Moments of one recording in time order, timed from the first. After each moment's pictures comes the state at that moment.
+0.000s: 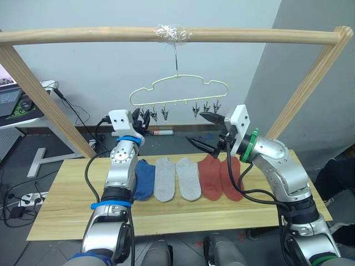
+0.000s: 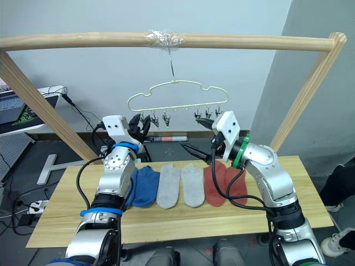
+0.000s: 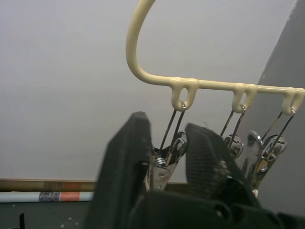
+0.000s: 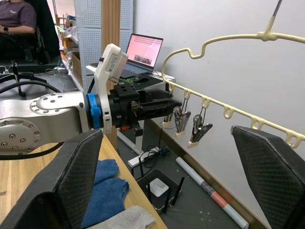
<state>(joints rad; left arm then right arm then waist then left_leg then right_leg) -0.59 0.22 0.14 0.51 -0.10 -0.14 -0.17 -0.49 -0.34 0.14 -0.25 0.35 0.41 0.72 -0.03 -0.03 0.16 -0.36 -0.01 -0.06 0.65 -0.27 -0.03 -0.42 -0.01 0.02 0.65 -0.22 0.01</state>
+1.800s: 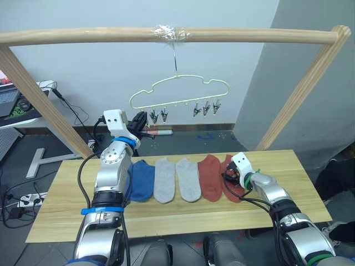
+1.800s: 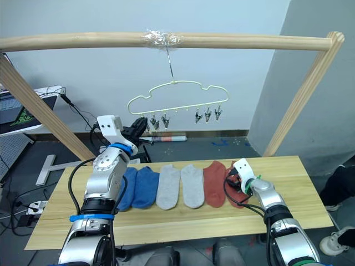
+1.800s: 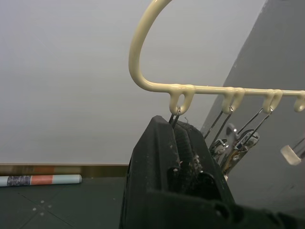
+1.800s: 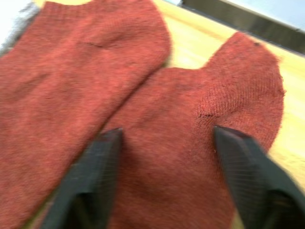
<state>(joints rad) -0.53 0.27 0.15 0.33 -0.21 0.07 -0.31 -0.50 -0.31 0.14 0.81 -0.02 0.19 0.54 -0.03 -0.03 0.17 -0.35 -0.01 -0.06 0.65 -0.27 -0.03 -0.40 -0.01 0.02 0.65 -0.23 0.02</state>
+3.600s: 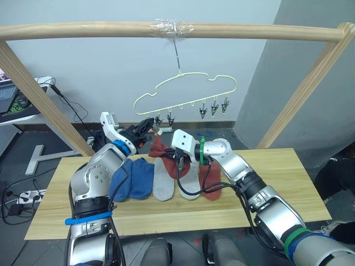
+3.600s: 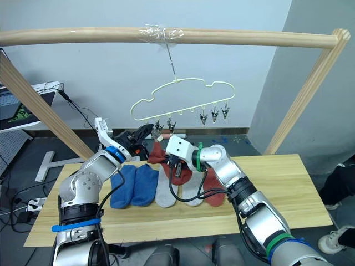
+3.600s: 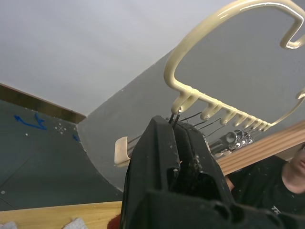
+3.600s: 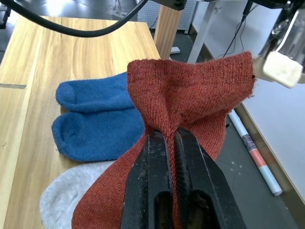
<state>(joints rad) -0.47 0.28 0.32 0.04 -0.73 0.70 -0.40 -0.80 -0.10 0.42 0.52 -0.06 0.11 0.87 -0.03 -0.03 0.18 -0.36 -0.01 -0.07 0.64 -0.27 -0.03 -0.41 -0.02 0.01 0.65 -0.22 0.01</state>
